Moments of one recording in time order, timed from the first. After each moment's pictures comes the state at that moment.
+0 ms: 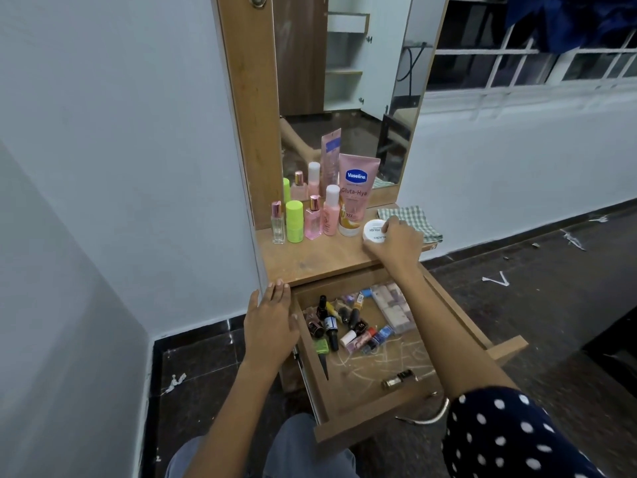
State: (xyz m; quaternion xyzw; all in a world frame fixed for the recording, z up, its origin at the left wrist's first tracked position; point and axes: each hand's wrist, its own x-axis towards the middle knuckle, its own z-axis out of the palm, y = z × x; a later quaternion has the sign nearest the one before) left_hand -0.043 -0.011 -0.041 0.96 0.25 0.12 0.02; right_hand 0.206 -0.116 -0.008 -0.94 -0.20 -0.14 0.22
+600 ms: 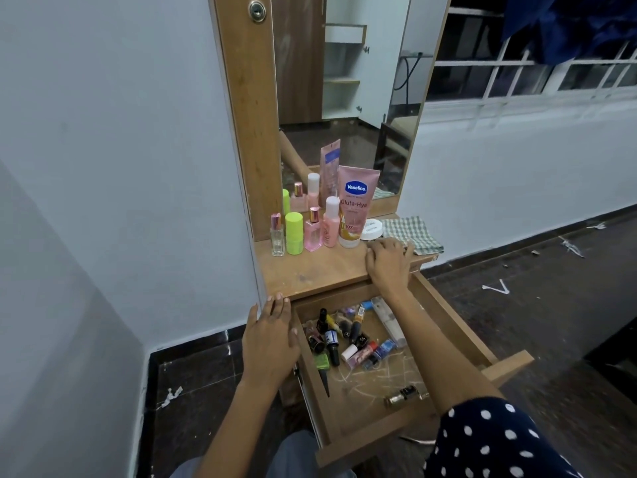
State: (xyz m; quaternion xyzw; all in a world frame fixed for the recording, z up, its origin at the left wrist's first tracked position) left_hand -0.041 -0.005 -0.054 0.96 0.25 0.13 0.00; right_hand 0.219 -0.104 -0.055 -0.93 -0.27 -0.20 0.17
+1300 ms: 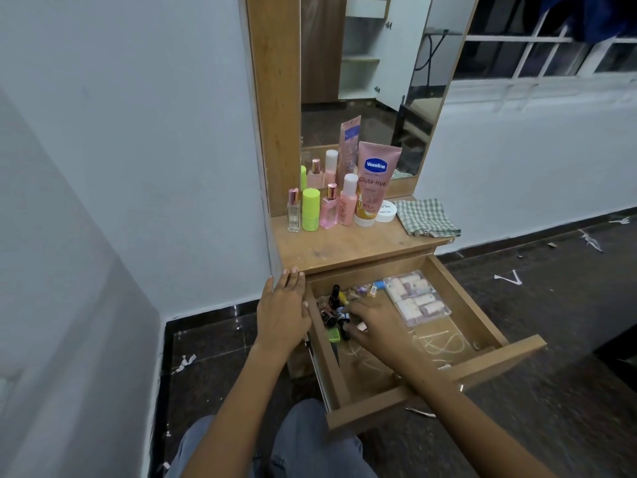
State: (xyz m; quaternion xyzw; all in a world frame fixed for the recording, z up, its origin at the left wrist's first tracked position) left_hand -0.046 -0.004 -0.046 0.96 0.24 0.10 0.04; right_hand 0.076 -0.160 -0.079 -0.84 -0.51 -0.02 0.19
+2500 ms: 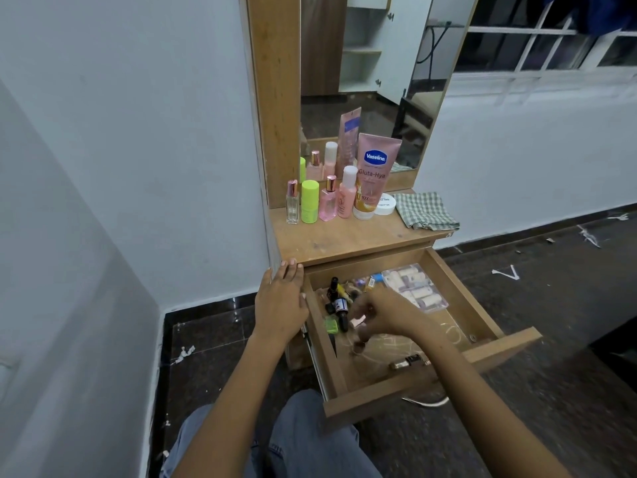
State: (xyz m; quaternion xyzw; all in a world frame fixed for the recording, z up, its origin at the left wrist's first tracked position) left_hand -0.046 -0.005 -0.043 0.97 0.24 0.09 0.04; right_hand 0.091 -0.162 -0.035 -0.85 -0.45 0.25 0.12
